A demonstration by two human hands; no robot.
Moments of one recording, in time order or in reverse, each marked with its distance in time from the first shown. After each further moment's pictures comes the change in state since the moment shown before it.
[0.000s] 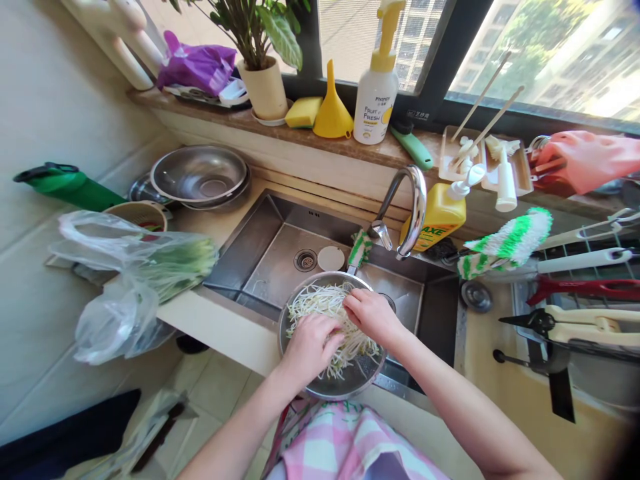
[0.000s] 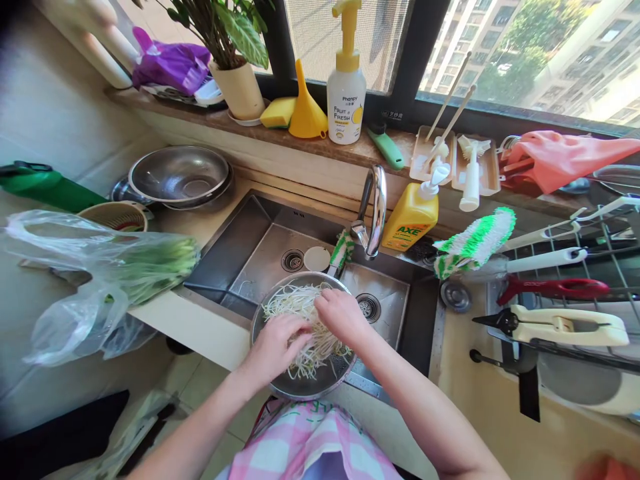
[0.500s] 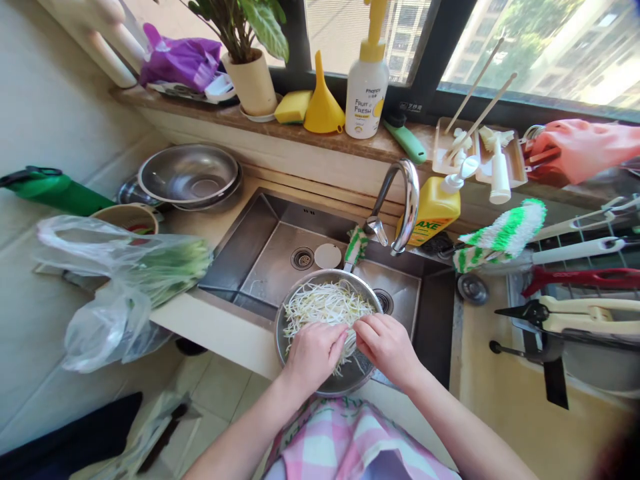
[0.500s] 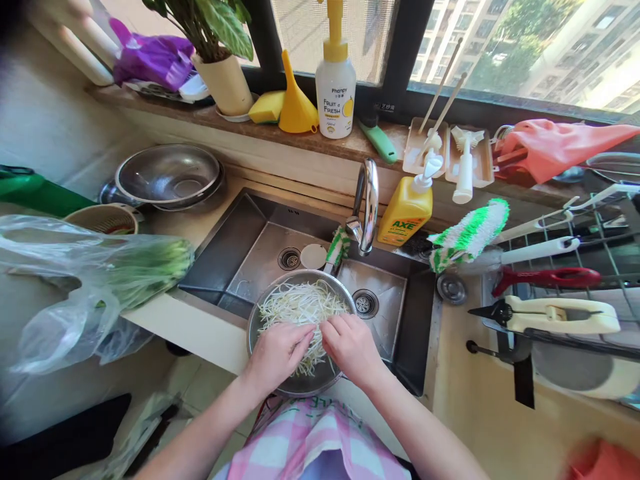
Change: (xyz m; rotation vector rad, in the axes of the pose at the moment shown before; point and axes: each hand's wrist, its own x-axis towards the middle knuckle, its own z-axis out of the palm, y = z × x) left_hand -0.001 0.018 0.005 0.146 -0.005 0.059; right_hand -0.057 -0.020 0.000 0.075 0.312 0.001
